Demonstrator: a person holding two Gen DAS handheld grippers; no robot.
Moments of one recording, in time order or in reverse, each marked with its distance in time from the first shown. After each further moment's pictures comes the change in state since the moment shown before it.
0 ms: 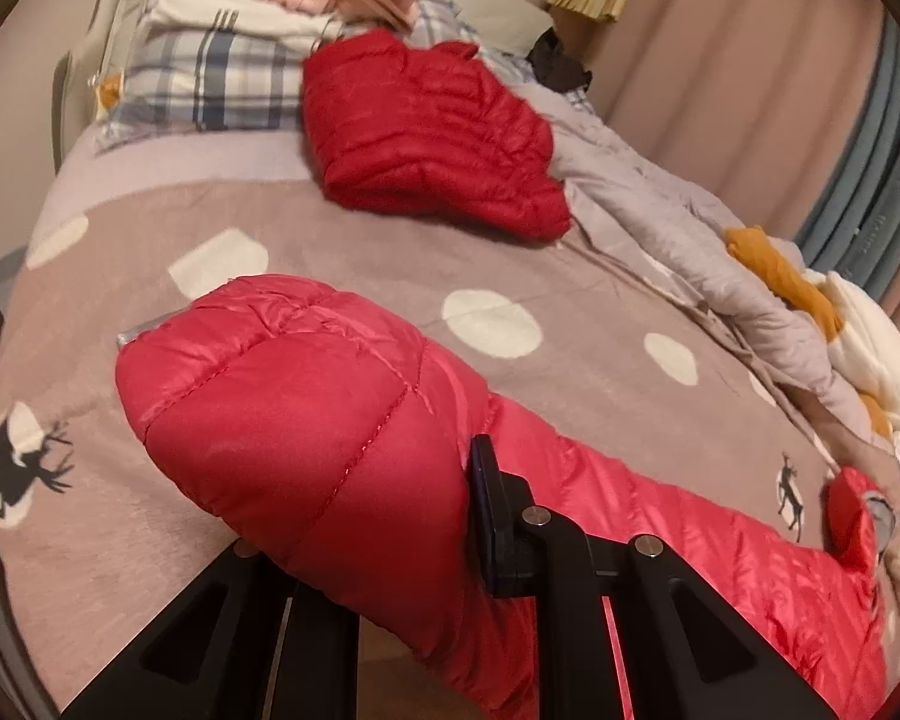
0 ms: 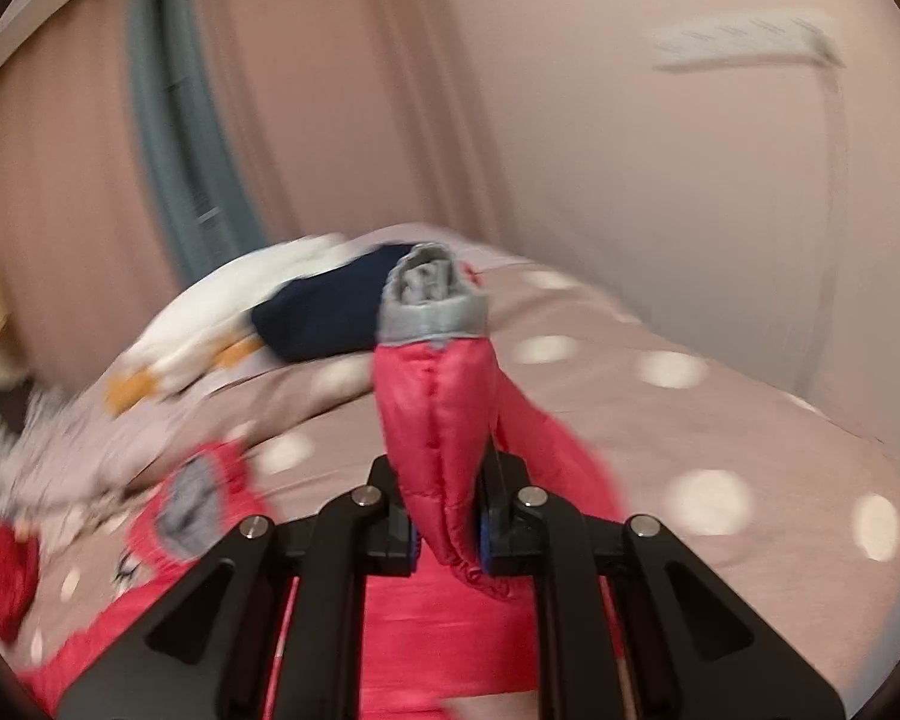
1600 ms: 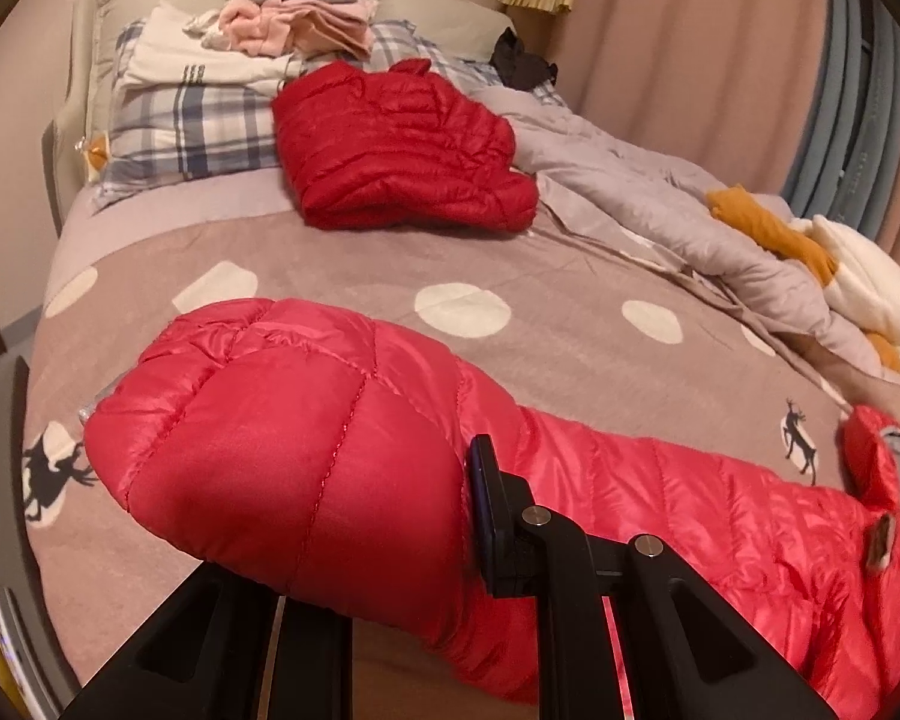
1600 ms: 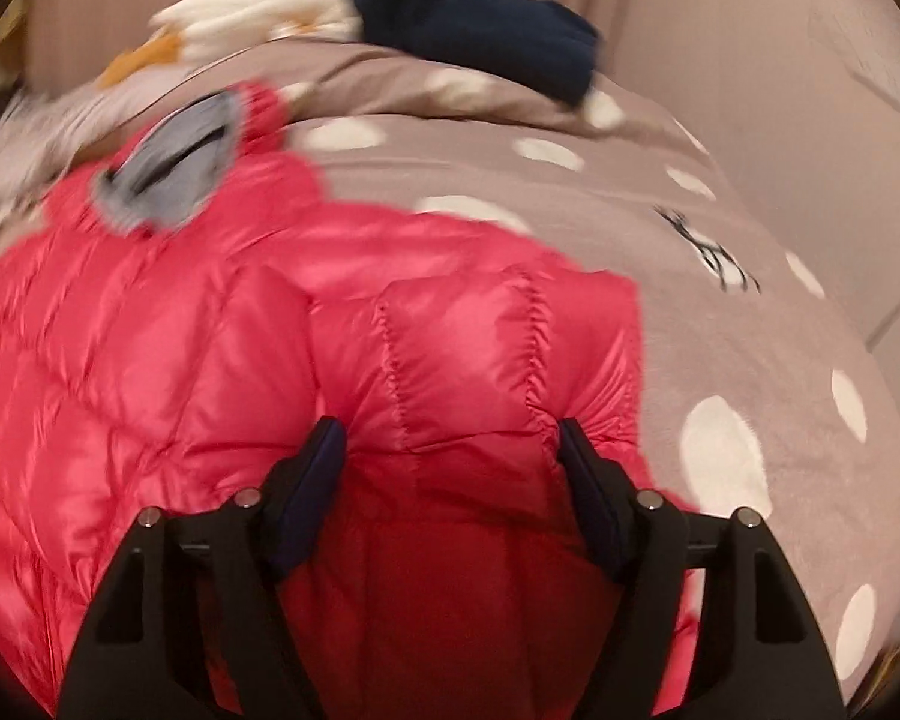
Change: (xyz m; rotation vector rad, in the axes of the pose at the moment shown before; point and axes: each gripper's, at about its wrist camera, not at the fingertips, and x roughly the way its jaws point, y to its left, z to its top) left arm -0.018 -0.025 -0.020 0.124 -0.028 0.049; right arm 0.105 0.125 -0.180 -0.448 0.390 -0.096
